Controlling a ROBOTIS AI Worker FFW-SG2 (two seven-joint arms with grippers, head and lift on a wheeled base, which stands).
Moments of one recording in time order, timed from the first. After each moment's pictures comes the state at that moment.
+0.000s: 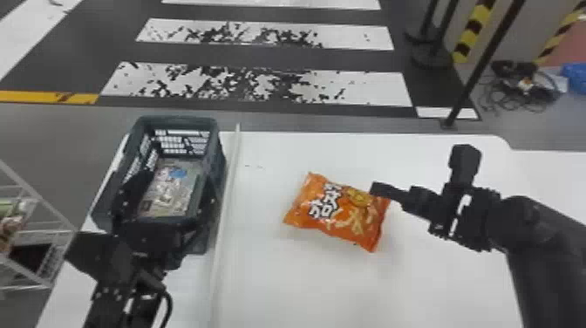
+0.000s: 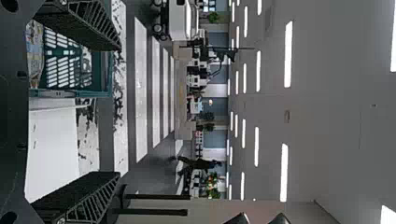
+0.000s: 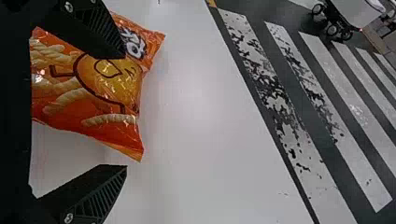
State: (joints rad) left arm 0.57 0.00 0.02 -1.94 0.00 -0.24 -0.11; right arm -0.13 -0.08 -0.20 -1.47 -0.47 1.01 0.14
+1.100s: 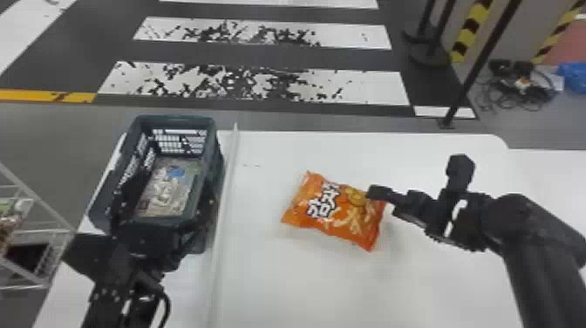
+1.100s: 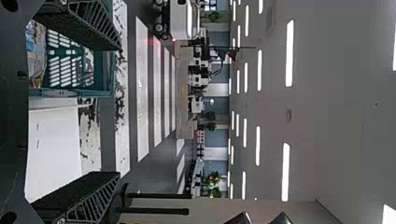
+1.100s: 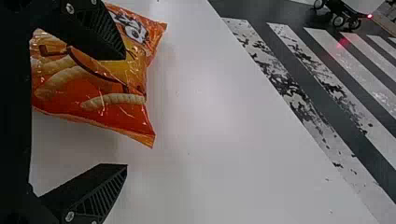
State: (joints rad) left arm 0.57 0.00 0.02 -1.95 0.00 -0.24 -0.11; right arm -0.23 -0.11 -0.23 -1.22 -0.53 0.98 0.22
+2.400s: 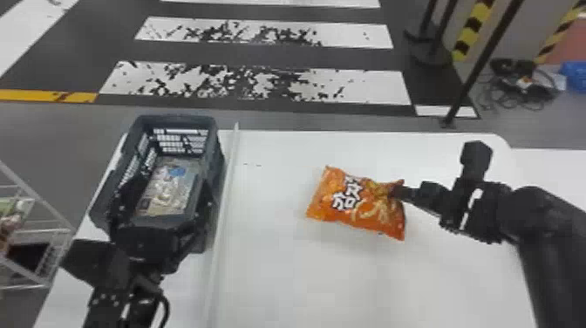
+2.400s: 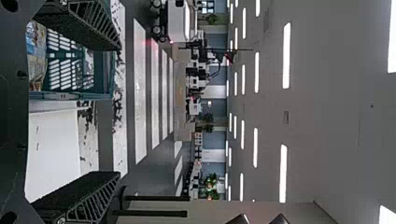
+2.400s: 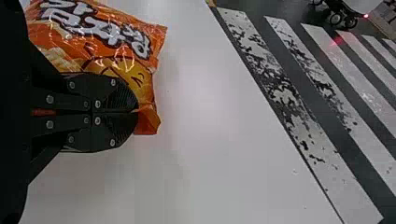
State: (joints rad) left arm 0.57 0.00 0.02 -1.92 0.00 -0.28 -0.10; right arm -0.18 -0.13 -0.22 -1.39 -0.48 1.01 0.14
